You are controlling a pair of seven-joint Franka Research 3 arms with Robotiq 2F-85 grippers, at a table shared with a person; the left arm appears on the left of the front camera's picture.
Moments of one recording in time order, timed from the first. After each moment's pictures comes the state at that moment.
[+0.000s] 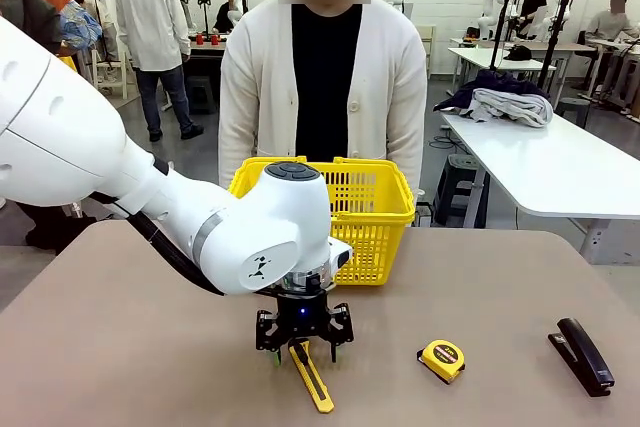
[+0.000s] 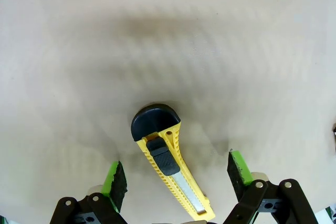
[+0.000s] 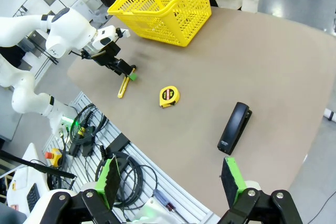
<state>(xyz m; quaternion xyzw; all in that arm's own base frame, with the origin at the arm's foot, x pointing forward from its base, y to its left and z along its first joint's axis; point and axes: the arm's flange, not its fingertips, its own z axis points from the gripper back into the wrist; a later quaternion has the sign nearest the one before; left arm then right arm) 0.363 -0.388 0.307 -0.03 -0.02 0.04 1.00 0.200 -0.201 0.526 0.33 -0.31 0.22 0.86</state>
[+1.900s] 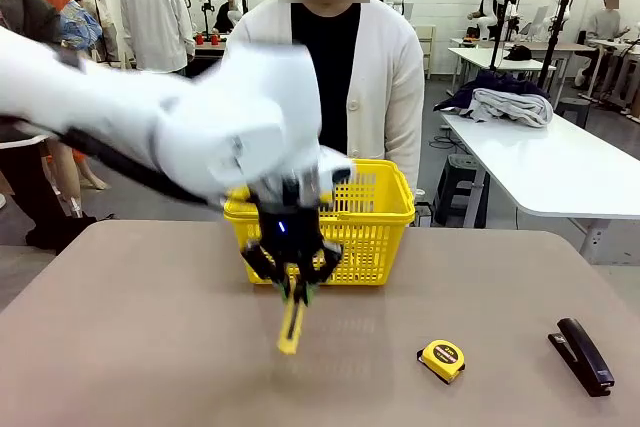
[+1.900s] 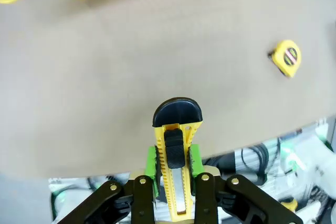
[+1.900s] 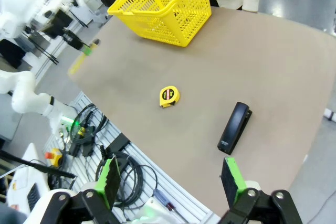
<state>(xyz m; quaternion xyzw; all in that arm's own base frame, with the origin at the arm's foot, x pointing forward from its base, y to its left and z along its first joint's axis) 0.316 -0.362 0.510 -0.03 -0.06 -0.09 0.99 0.200 -0.201 0.525 0.33 -0.31 0.22 0.86</state>
